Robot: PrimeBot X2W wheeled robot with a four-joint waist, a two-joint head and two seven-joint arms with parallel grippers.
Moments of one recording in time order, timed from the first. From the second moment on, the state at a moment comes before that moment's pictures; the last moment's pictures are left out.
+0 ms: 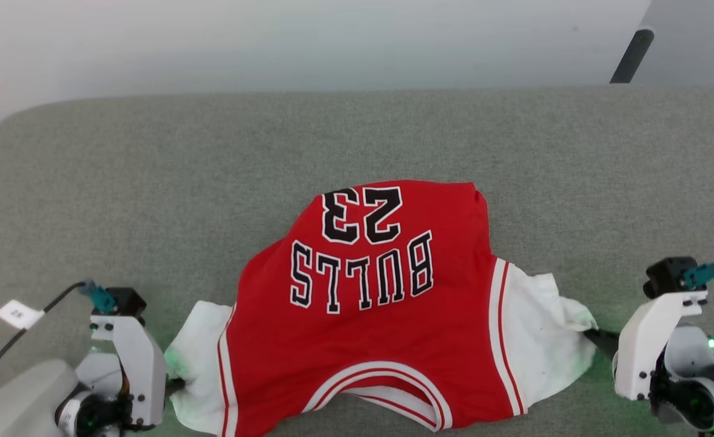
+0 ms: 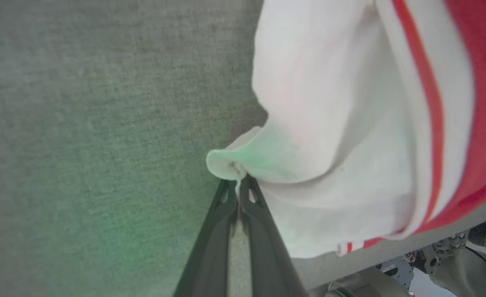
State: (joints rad) left arm -0.60 0.80 -1.02 0.46 -1.35 0.03 0.50; right arm -0.30 -0.34 0.16 0.33 0.61 0.13 0.68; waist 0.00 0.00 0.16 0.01
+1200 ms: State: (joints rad) left arm -1.37 0.64 -0.97 0.68 -0.95 -0.06 0.40; right arm -1.11 -0.35 0.25 0.48 0.61 0.13 0.36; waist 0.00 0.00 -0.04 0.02
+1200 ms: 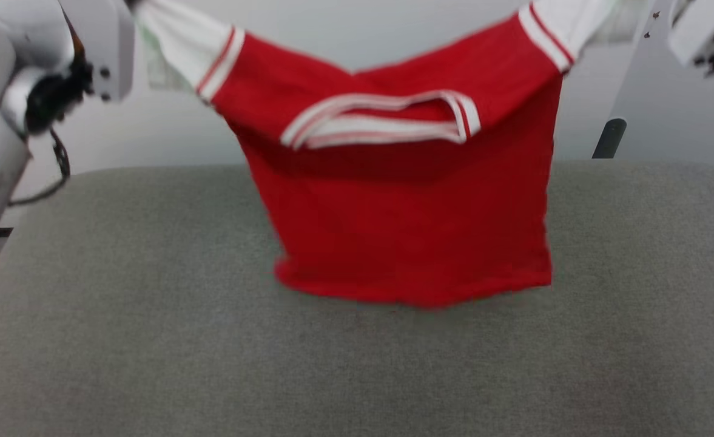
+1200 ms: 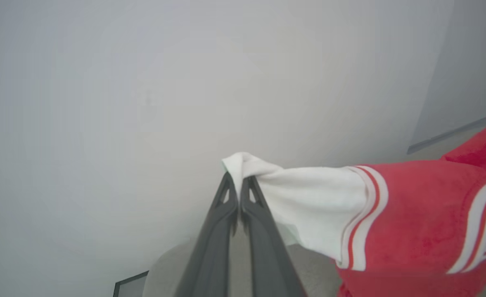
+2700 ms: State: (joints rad) left arm -2.11 0.41 -0.83 1.09 -0.77 -0.04 -0.26; right arm -1.87 -0.32 0.21 0.86 0.11 0.13 -0.26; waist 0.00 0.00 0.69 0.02
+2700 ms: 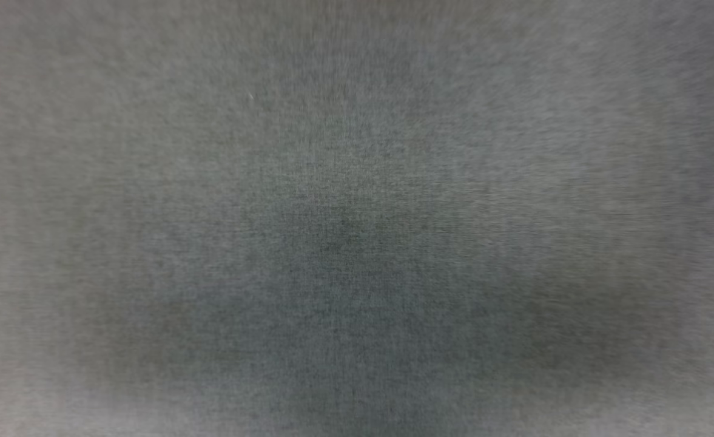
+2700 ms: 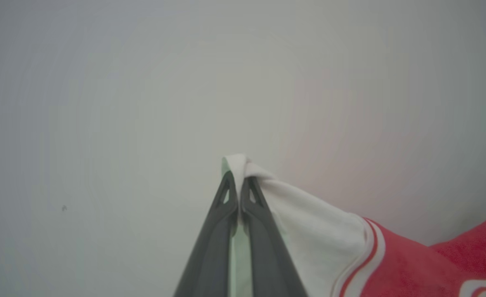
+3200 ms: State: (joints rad) left arm -1.82 0.37 -0.76 1.12 -0.77 -0.08 -0.26; right arm -1.71 -0.26 0.24 1.04 0.27 0.13 -0.26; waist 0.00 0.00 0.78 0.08
